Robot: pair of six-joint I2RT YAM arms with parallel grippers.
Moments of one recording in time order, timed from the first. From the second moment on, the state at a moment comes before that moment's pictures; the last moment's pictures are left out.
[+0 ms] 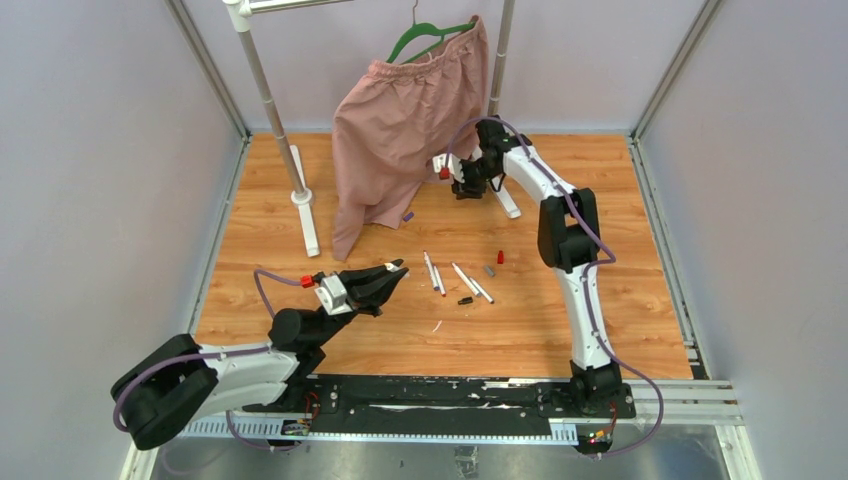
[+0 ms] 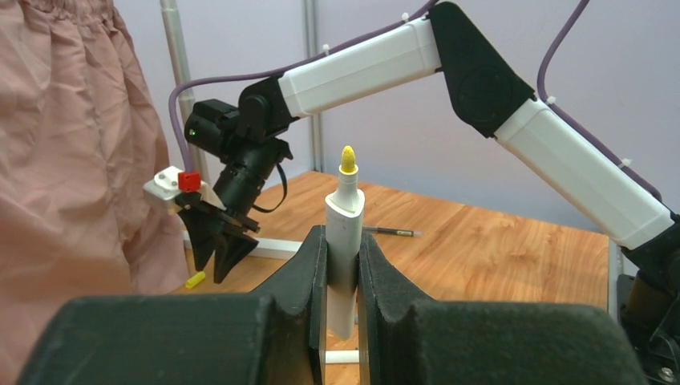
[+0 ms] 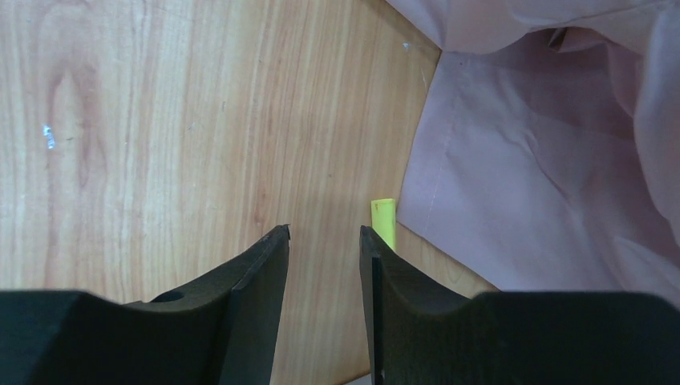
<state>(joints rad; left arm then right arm) -0.82 1.01 0.01 1.51 0.13 -0.04 0.33 2.42 2.15 -0.84 -0.66 -1.38</state>
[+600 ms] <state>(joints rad) -0.82 1.02 0.01 1.51 0.13 -0.04 0.33 2.50 2.21 -0.74 -0.61 -1.25</state>
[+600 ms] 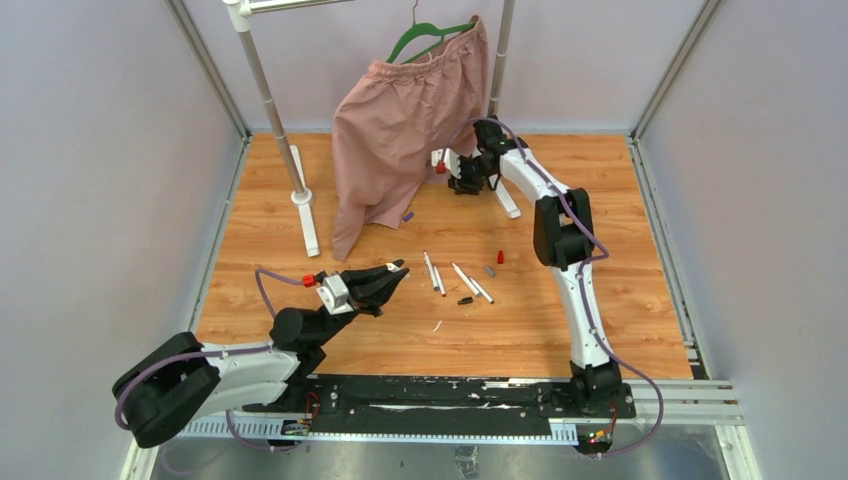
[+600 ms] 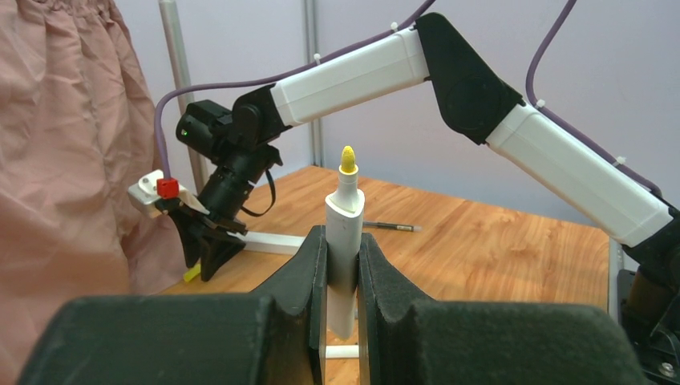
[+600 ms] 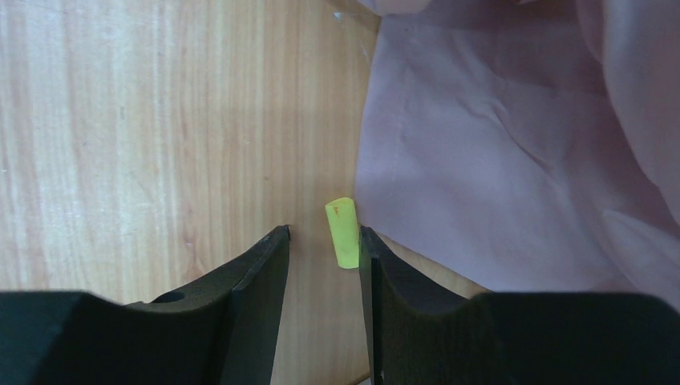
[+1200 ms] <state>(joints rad) -0.82 1.03 0.01 1.51 0.14 -0.04 0.33 2.54 2.26 -0.71 -0.58 -1.22</state>
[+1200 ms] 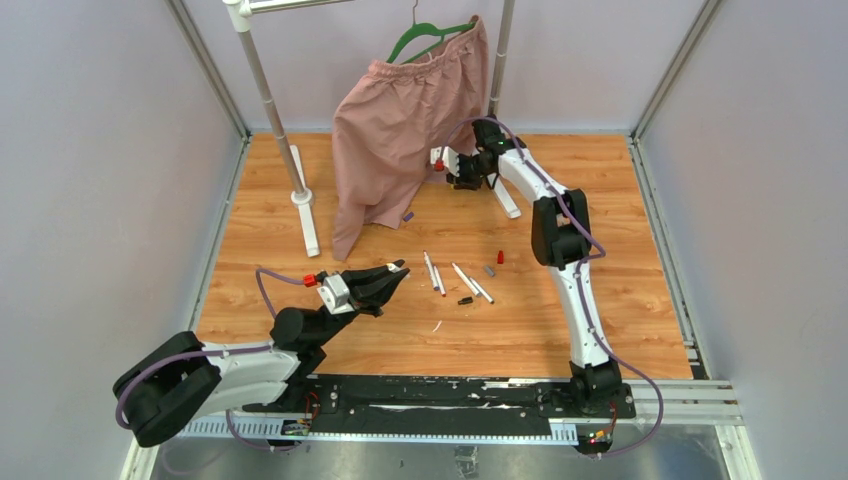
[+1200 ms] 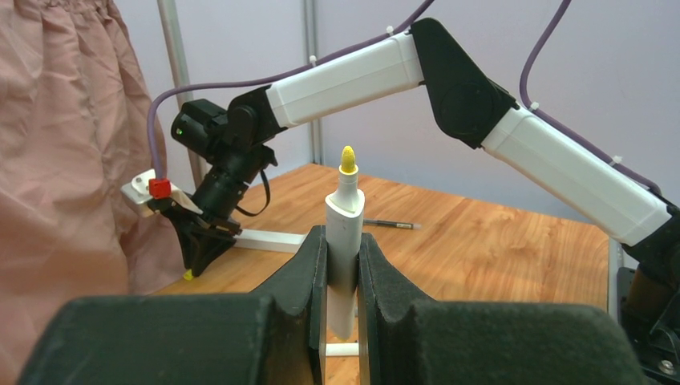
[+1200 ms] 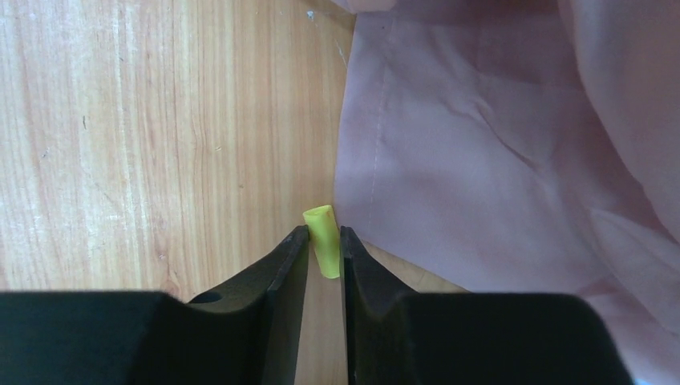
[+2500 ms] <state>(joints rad) -0.82 1.02 0.01 1.51 0.17 -0.04 0.34 2.17 1.69 -0.86 -0.48 -1.16</state>
